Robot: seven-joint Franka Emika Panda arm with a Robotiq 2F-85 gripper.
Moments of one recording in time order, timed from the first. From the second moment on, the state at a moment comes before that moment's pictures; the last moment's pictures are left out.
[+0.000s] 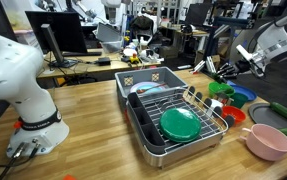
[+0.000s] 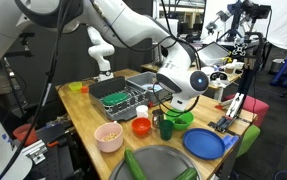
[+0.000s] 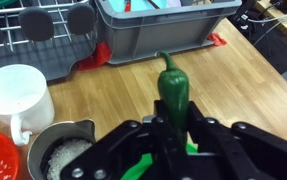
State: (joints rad) arm -0.19 0.83 -0.14 -1.55 1.30 2.10 0.67
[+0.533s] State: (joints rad) arm -0.19 1.01 -0.14 -1.36 1.21 2.14 0.67
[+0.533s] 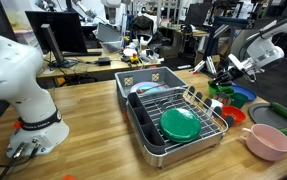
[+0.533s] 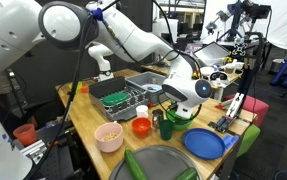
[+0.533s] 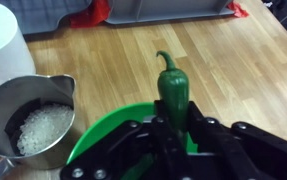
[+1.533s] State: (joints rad) arm -0.22 1.04 -0.14 -1.31 1.16 2.18 0.68
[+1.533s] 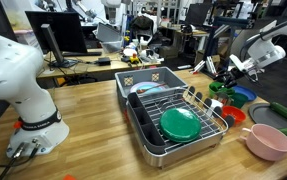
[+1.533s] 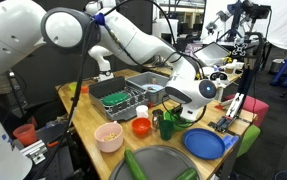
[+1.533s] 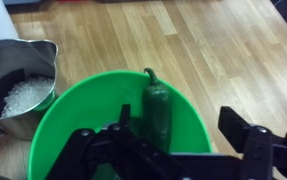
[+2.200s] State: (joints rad) arm -0.28 0.78 -0.12 -1.66 1.28 2.05 0.65
